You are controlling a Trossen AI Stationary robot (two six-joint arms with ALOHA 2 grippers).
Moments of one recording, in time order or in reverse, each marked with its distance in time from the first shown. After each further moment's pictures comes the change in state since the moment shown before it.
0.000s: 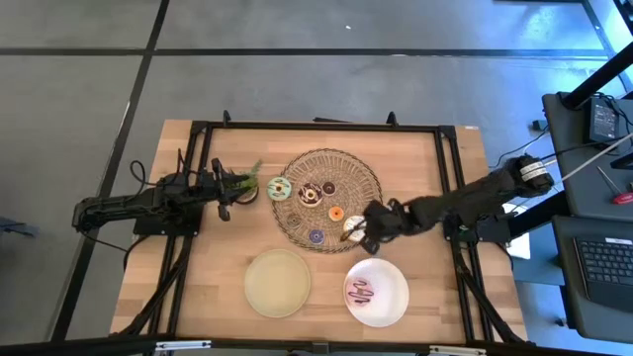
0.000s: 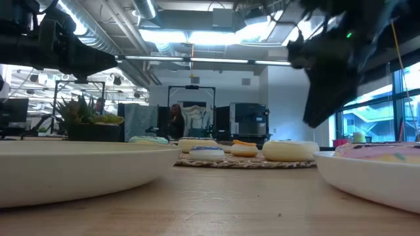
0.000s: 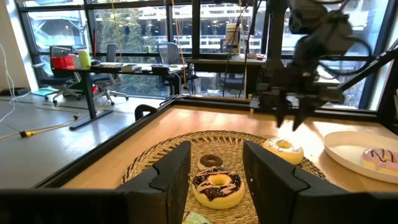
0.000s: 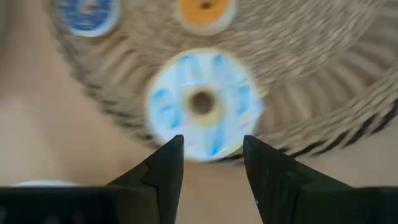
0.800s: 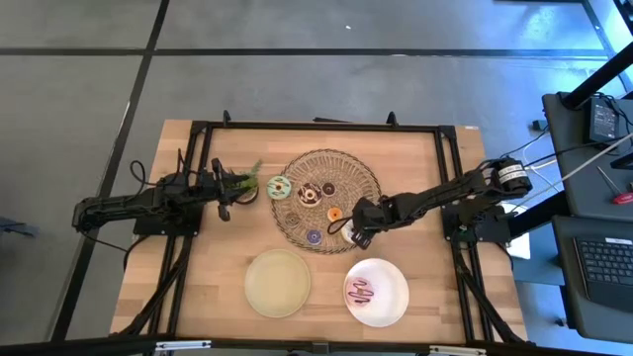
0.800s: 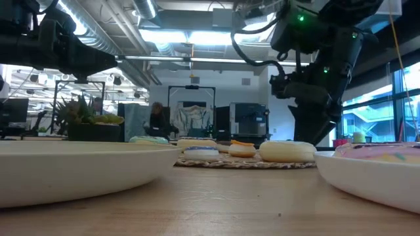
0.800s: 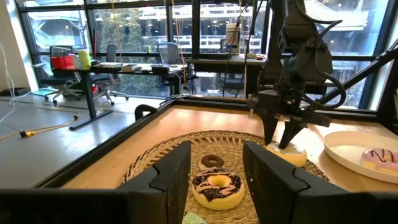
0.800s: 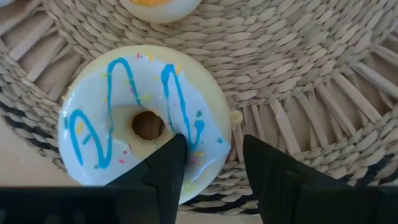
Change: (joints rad) left arm 0.000 0.000 0.000 0.000 0.000 0.000; right arm -0.104 0.179 0.003 0.082 -0.080 -0.074
